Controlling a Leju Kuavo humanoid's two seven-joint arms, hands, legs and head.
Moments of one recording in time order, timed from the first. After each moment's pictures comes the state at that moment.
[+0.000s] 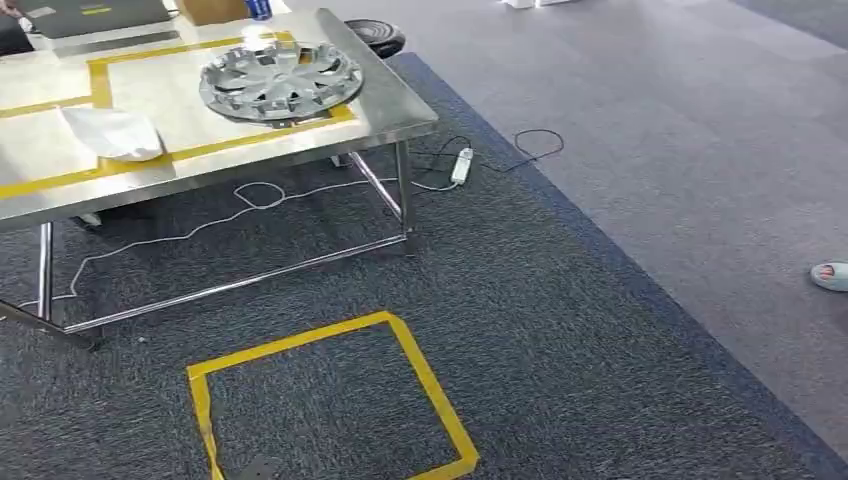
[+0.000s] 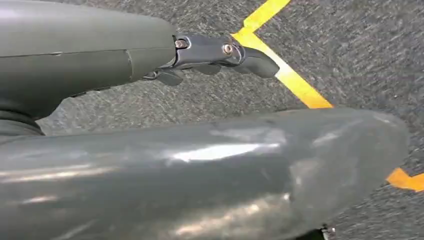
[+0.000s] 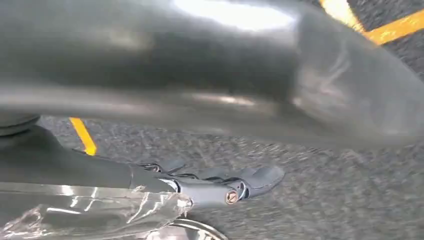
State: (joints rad) left arm -0.06 -0.27 1.29 -0.19 -1.34 -0.01 -0.19; right arm -0.06 0.20 -1.23 -0.21 1.15 -0.26 -0.35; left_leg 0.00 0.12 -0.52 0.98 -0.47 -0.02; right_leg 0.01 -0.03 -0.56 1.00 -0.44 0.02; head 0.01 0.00
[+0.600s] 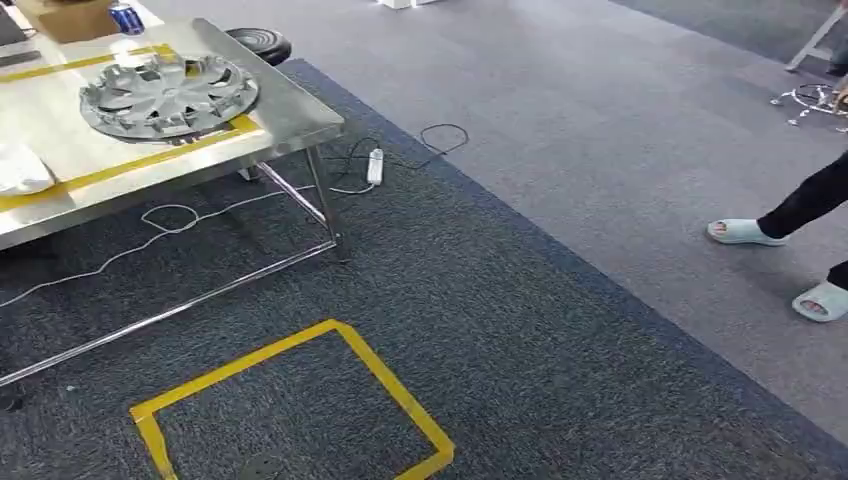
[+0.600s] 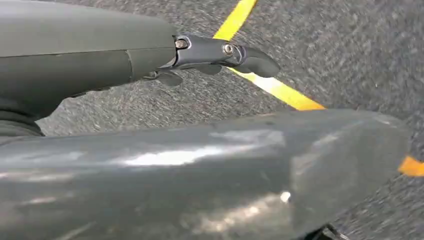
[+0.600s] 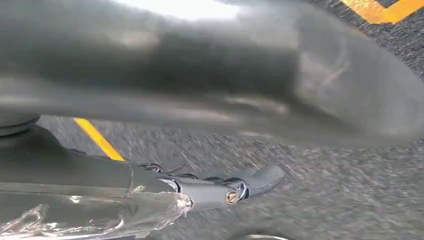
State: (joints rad) left arm -0.06 -0.26 1.29 -0.19 -1.34 -0.01 -0.18; right arm -0.06 0.20 -1.24 -0.21 1.15 -0.27 -0.36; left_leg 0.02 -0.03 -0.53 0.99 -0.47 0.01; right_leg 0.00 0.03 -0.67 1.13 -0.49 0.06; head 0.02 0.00
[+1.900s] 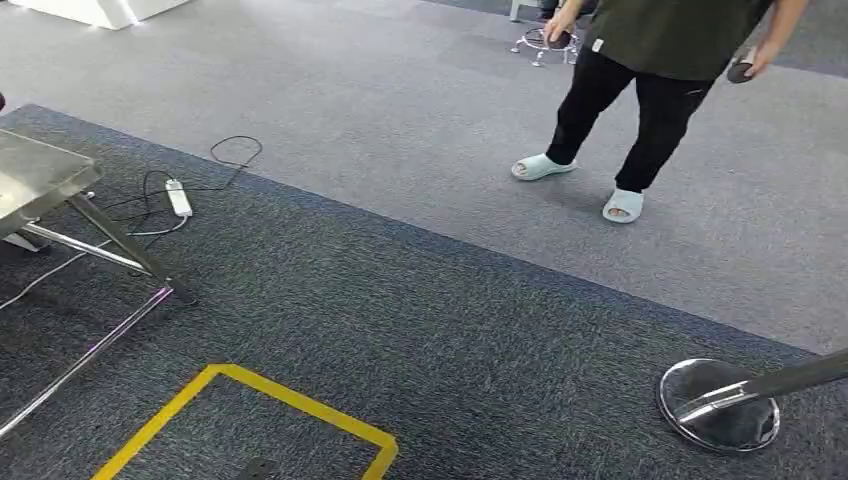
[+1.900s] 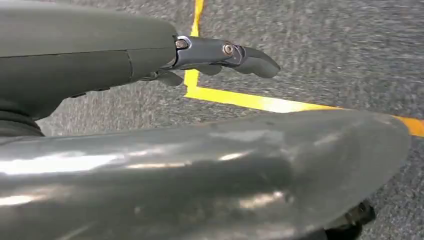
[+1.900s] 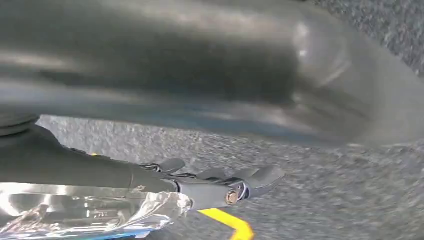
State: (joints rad) left arm -0.06 -0.26 1.29 -0.19 -1.35 0.05 -0.12; right arm -0.06 0.21 -1.25 -0.21 1.14 -0.24 -0.33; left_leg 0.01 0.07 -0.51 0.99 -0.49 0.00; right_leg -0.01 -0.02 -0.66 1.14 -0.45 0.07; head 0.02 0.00
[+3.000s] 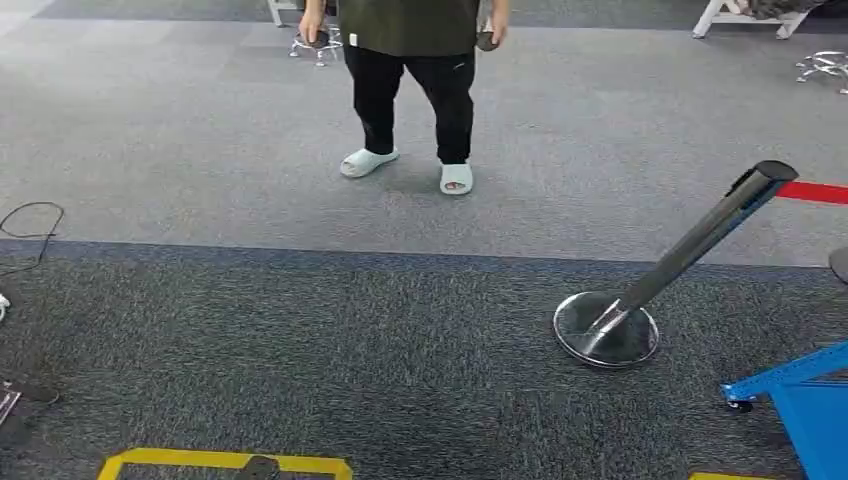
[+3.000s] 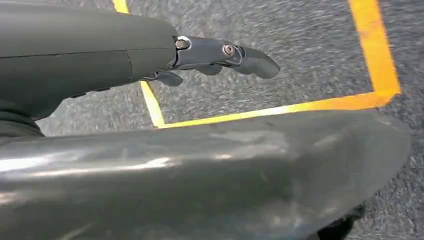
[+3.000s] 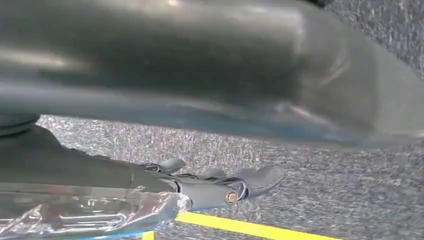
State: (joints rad) left arm -0.06 -0.26 1.29 -0.19 -1.36 0.05 -0.14; right arm -0.07 0.23 -1.25 -0.21 1.19 -0.22 -0.30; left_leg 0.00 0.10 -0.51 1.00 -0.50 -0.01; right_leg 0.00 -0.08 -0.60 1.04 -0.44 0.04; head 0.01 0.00
